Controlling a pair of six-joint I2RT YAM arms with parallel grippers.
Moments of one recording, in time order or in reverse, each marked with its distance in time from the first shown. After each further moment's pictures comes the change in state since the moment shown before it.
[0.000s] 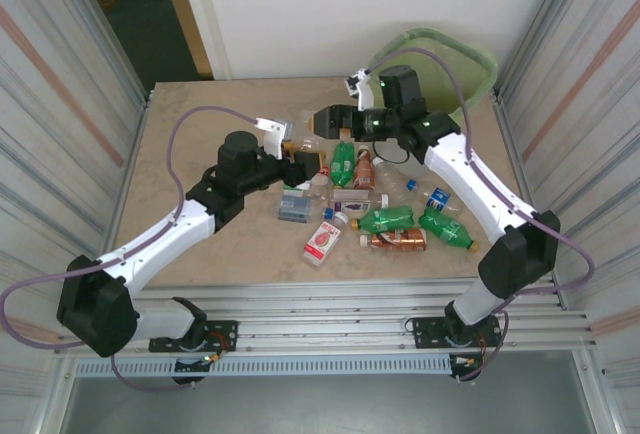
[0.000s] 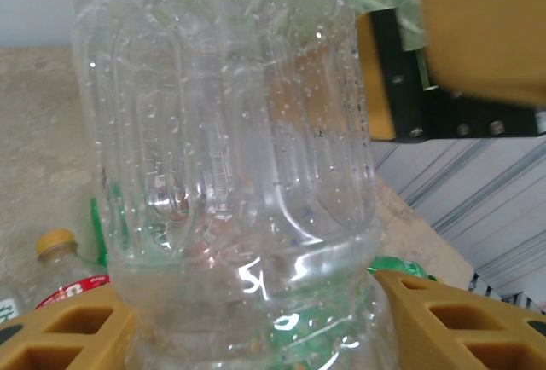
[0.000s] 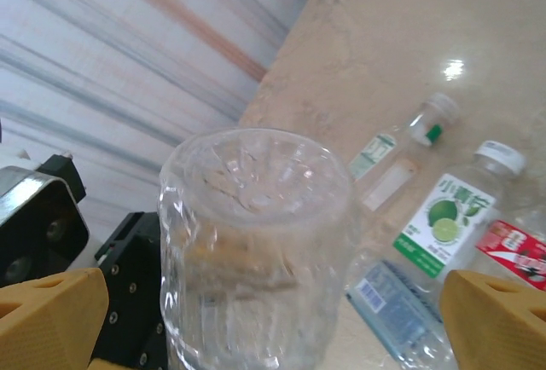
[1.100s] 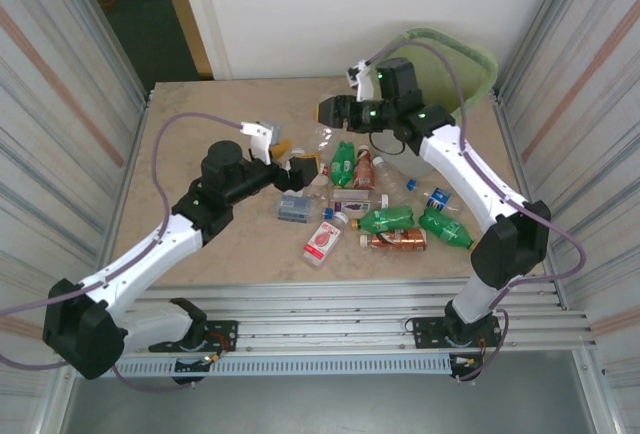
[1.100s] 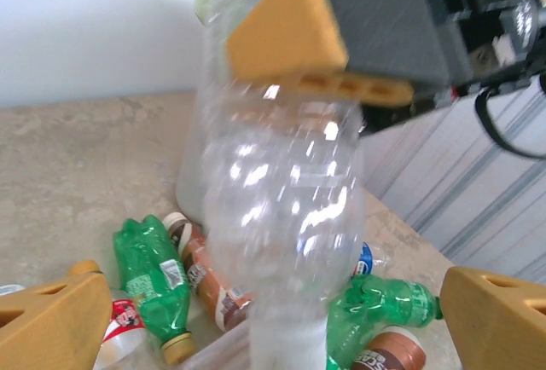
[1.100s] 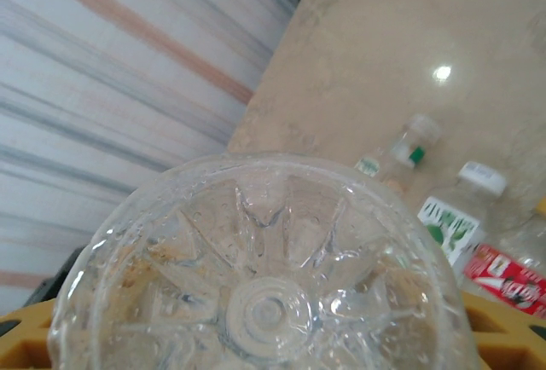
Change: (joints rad) left arm 0.000 -0.141 -0.079 0.036 -0.068 0.035; right arm -0.039 0.056 0.079 0.005 0.043 0.047
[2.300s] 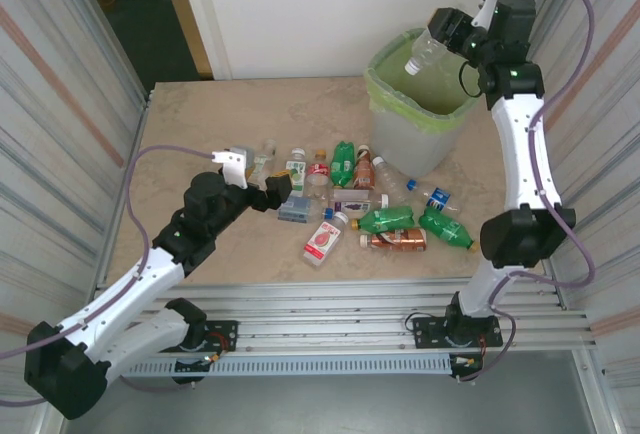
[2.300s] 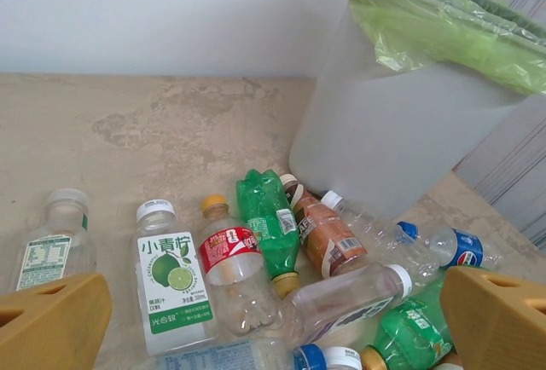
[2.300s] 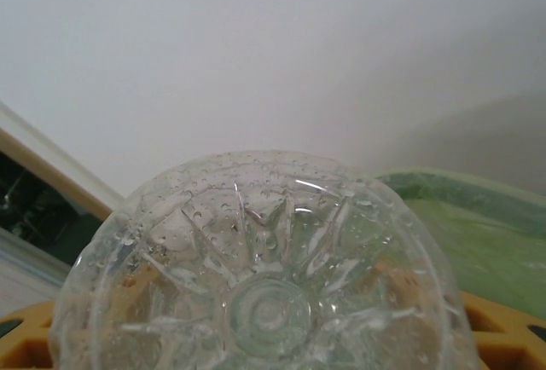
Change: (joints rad) left arm 0.013 -0.237 -0.213 -0.096 -0.254 0.007; right arm -0.449 0.110 0.389 -0.006 0.283 -0.055
